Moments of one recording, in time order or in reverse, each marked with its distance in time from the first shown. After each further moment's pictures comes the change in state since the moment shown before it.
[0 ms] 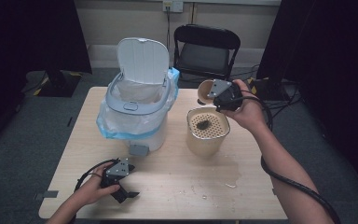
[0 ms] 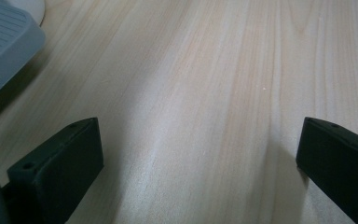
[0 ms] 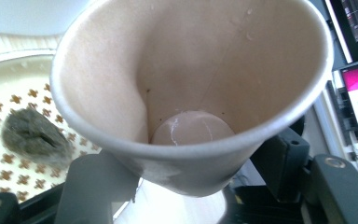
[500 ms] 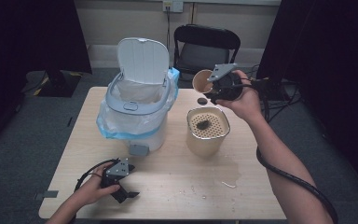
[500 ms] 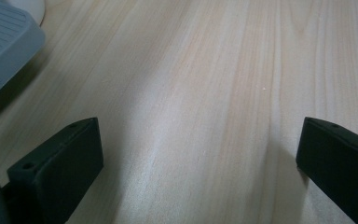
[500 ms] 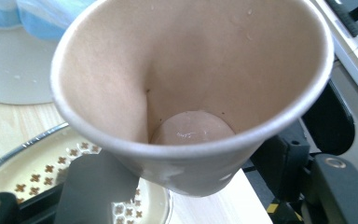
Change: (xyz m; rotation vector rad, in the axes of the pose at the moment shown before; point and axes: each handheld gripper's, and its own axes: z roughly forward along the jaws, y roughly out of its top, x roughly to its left) left arm 0.000 0.000 0.000 0.001 0.000 0.000; right arm -0.024 0.020 -0.007 -0.080 0.125 0.207
